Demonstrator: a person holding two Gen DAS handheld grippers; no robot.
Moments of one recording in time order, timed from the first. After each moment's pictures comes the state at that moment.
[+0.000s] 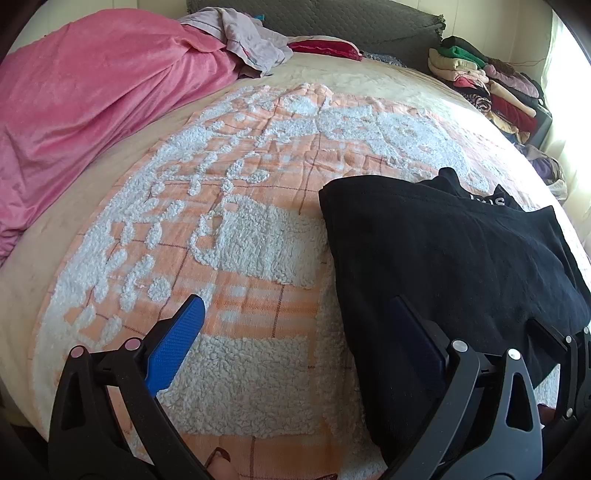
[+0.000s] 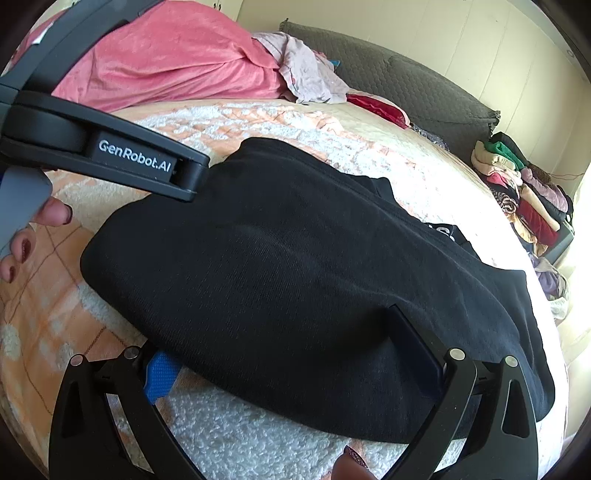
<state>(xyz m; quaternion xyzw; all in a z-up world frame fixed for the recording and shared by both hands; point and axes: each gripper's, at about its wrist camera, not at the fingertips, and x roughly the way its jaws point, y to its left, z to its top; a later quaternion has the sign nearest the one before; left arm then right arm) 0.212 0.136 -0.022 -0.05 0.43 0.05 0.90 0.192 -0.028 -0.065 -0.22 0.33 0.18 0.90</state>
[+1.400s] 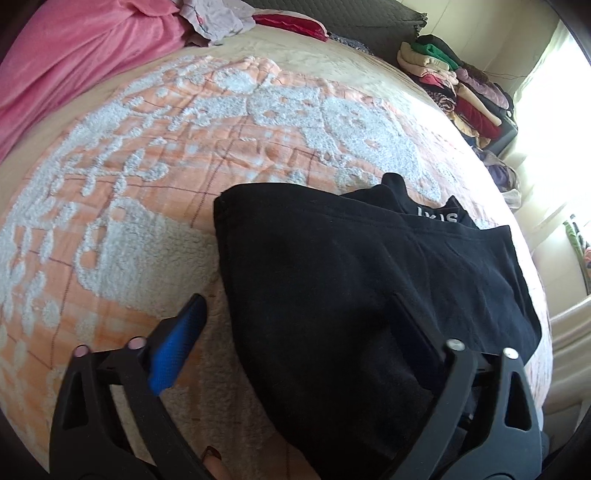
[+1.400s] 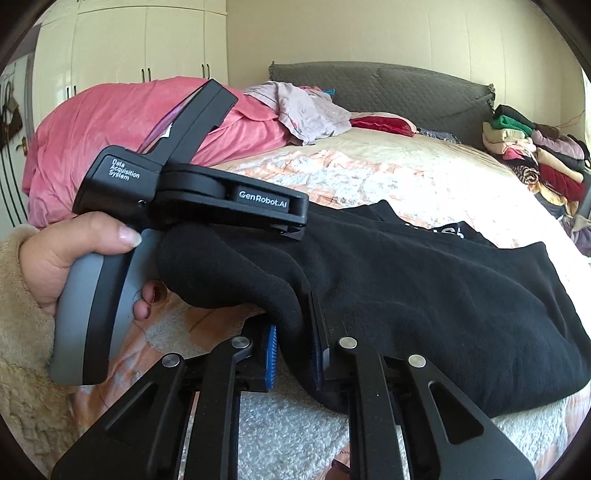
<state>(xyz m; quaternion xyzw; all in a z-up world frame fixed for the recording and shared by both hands) 0.265 0.108 -0.030 -0.14 0.47 -0.06 0.87 0.172 -0.058 -0.031 -0.07 0.29 0.25 0.92</state>
